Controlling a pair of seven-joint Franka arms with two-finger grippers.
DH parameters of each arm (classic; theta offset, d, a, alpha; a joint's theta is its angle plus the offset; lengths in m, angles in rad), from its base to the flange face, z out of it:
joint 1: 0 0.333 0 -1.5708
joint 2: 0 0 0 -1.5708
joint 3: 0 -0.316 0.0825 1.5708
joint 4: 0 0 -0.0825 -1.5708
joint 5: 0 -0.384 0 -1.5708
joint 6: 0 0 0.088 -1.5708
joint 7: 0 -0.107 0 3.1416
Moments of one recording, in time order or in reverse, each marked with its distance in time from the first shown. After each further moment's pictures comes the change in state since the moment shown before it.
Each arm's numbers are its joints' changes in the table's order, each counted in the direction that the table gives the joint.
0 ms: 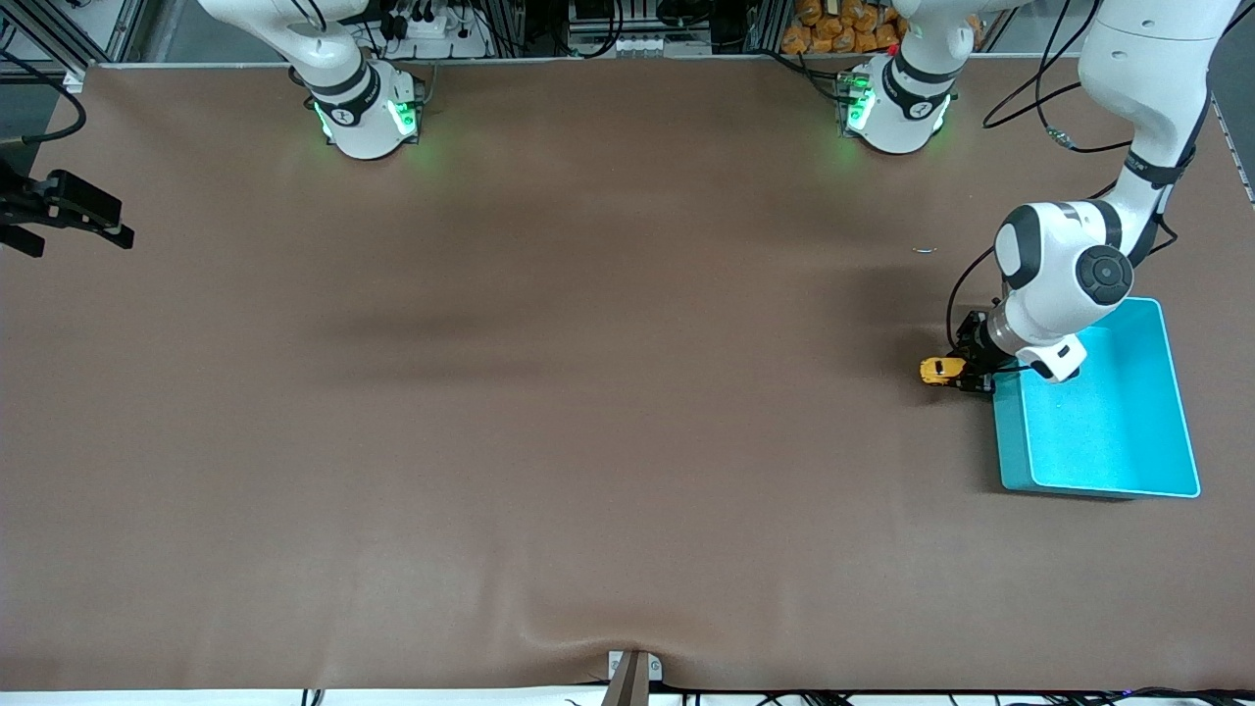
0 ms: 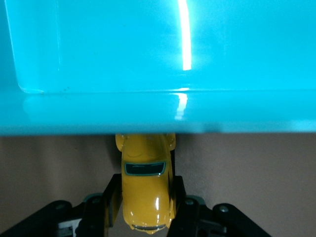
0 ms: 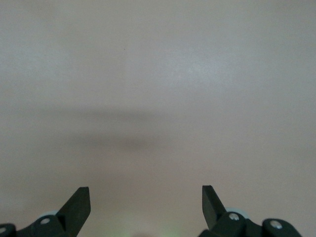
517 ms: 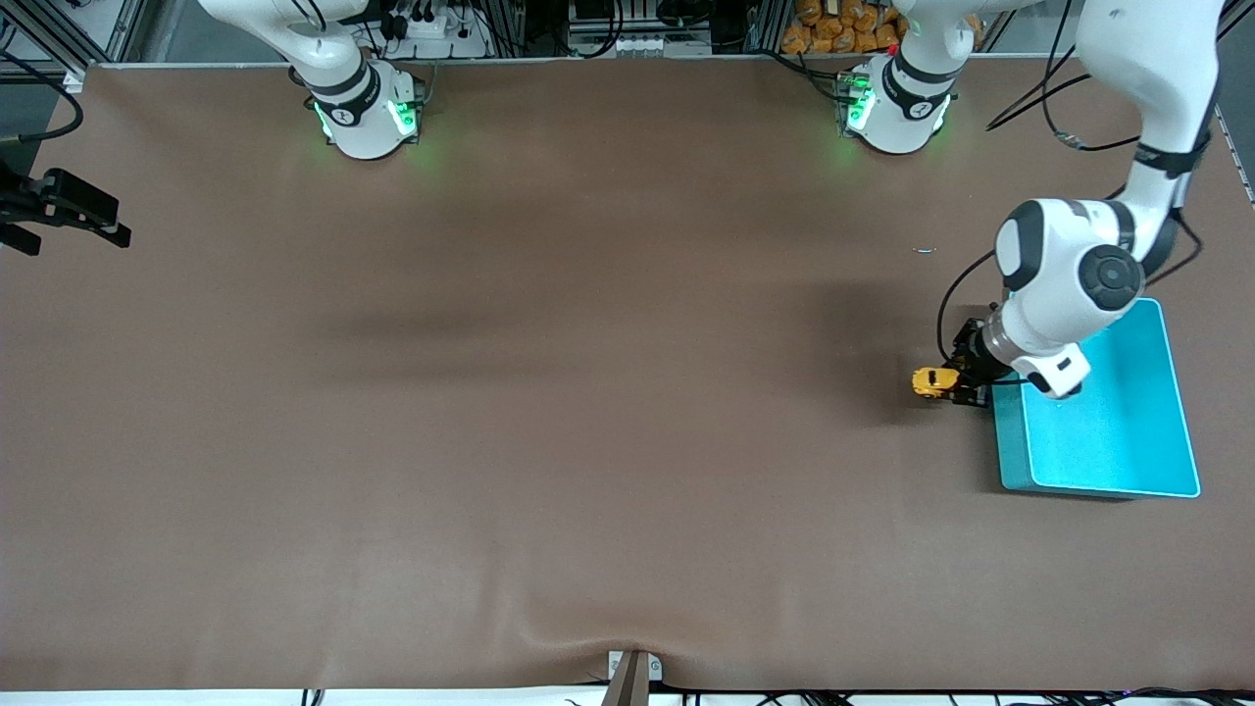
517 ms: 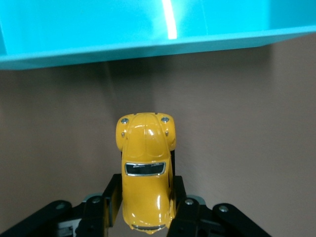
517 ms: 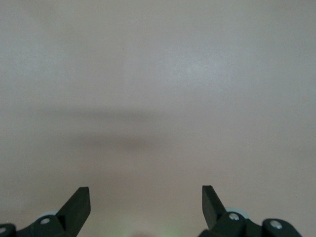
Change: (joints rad) left arm -0.059 -0.072 0.023 -0.183 -0.018 -0.250 0.008; right arm 0.000 -0.001 0.002 -0.002 0.002 -0.004 0.000
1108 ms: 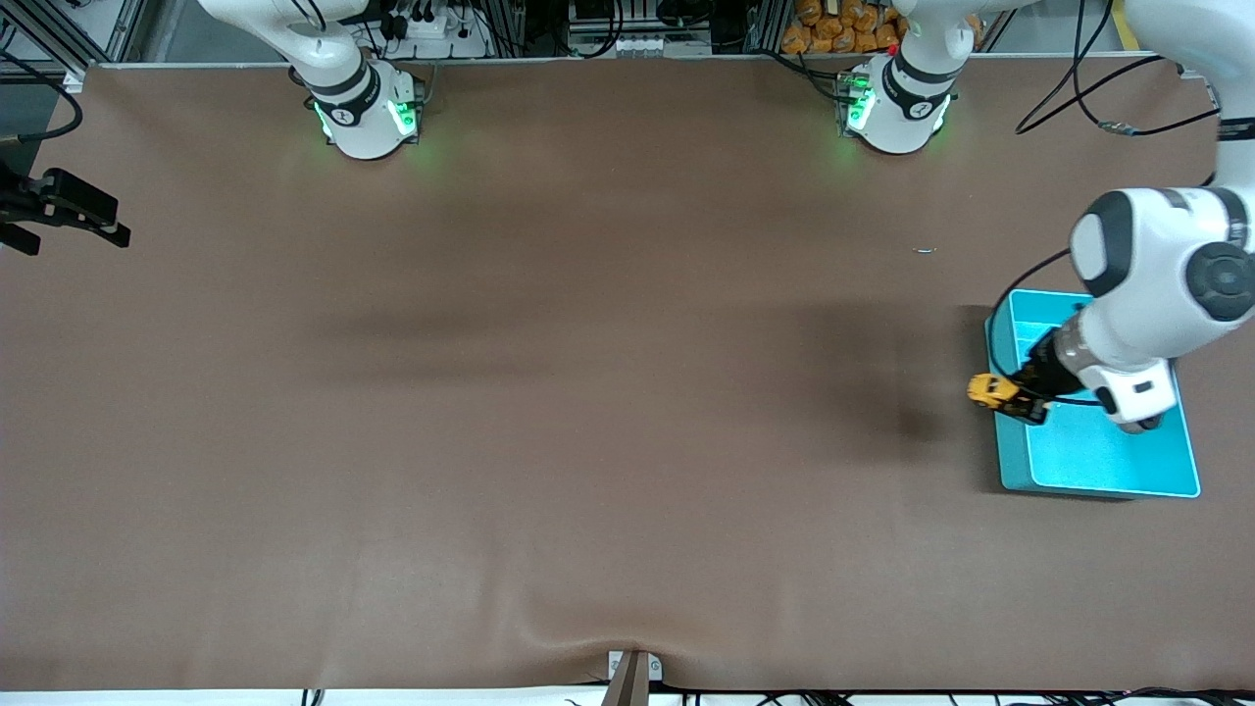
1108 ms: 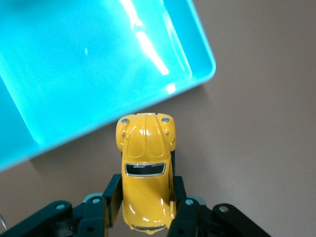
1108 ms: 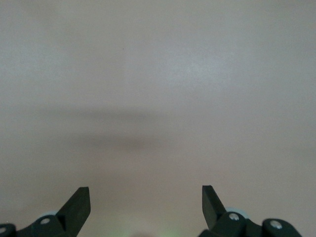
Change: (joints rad) left arm 0.059 -0.008 -0.023 -0.208 -0.045 -0.209 -0.400; right arm 0.000 0.000 0.001 0.000 0.000 -0.001 0.000
